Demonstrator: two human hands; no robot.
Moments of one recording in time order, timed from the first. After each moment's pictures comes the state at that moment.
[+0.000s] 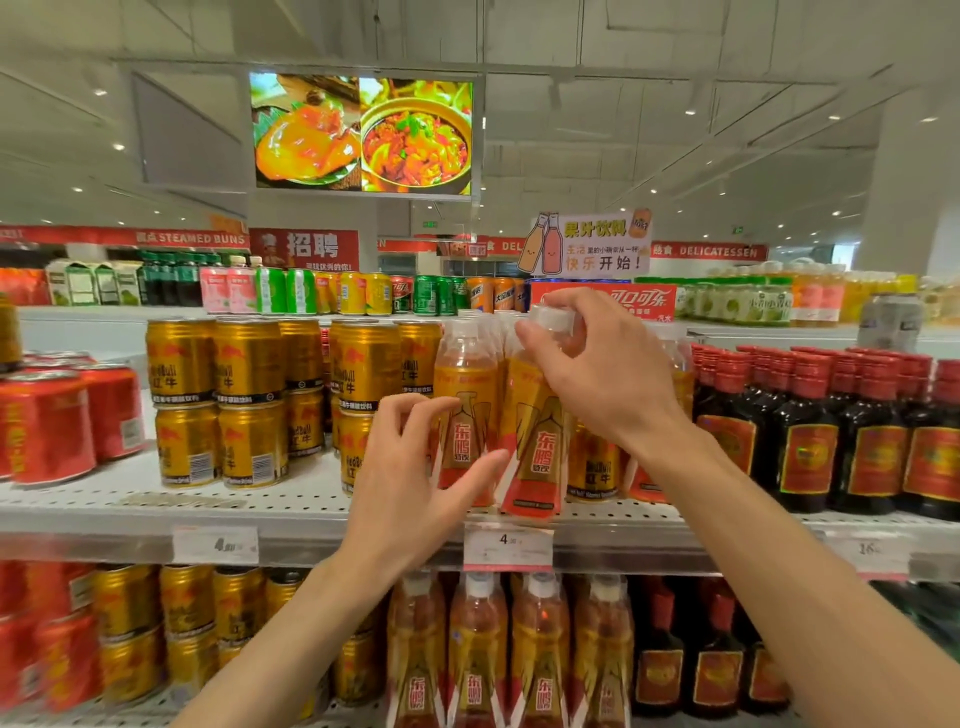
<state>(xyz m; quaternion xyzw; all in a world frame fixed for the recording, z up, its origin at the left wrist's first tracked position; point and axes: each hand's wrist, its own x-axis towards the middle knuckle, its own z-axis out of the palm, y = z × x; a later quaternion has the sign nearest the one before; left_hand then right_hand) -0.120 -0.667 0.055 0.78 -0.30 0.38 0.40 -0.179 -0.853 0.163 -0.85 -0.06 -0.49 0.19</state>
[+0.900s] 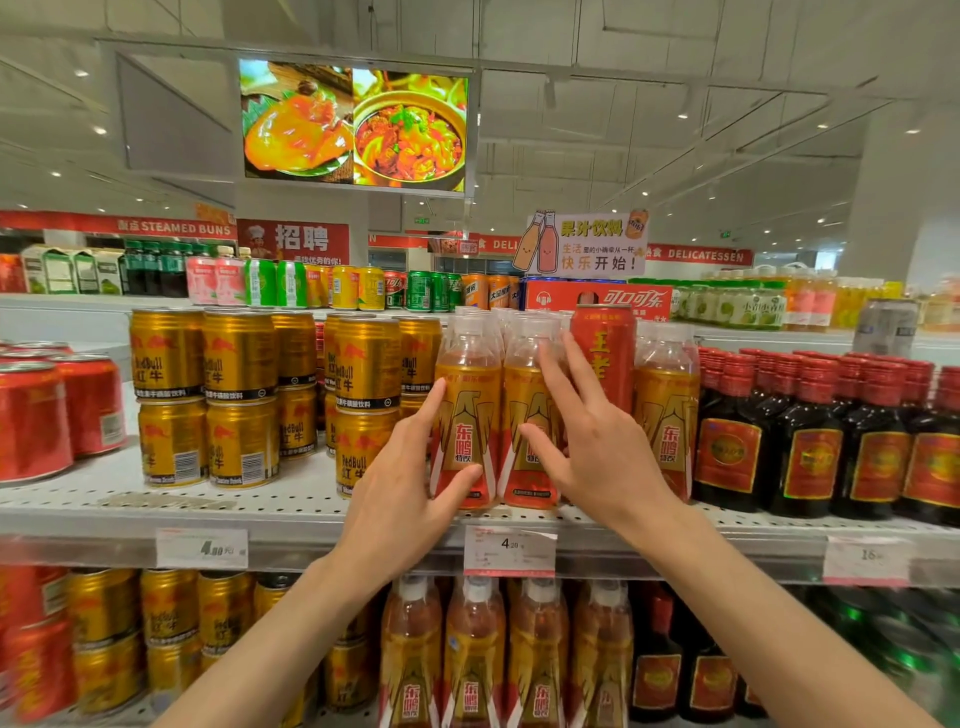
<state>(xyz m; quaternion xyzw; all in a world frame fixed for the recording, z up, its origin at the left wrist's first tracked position) -0.093 -0.663 0.037 0.82 -0.31 0.31 0.37 -0.153 -0.869 0.088 -0.89 -0.08 -0.45 0.05</state>
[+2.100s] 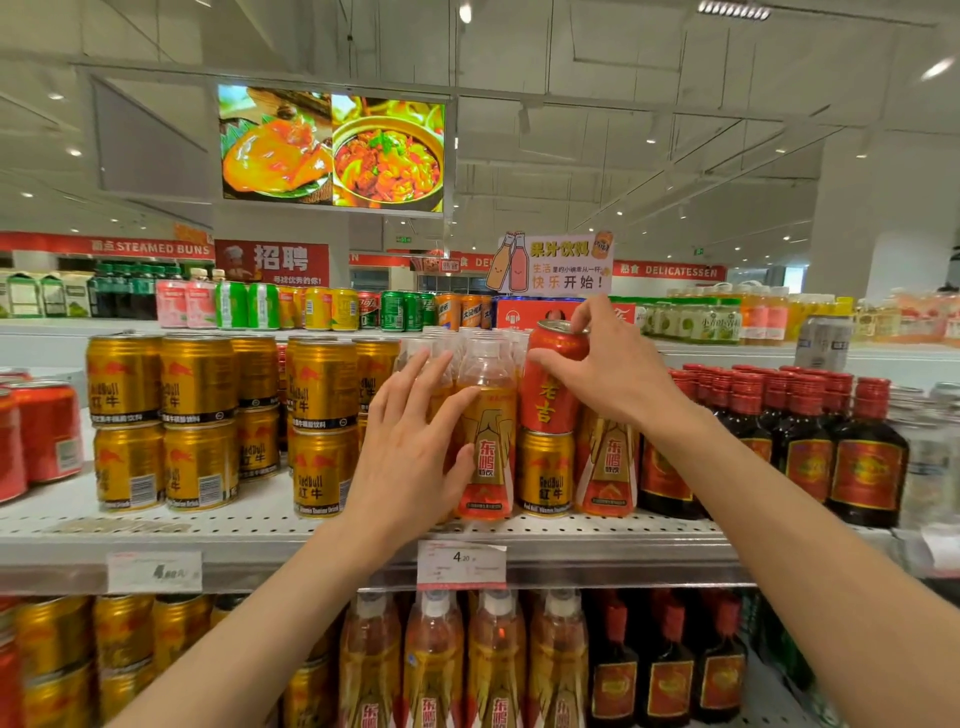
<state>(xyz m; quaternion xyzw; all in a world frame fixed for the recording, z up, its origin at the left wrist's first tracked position) -0.103 -0.707 0.083 0.81 -0.34 0.45 0.17 -0.174 -0.916 0.182 -0.90 0.03 -0.41 0.16</state>
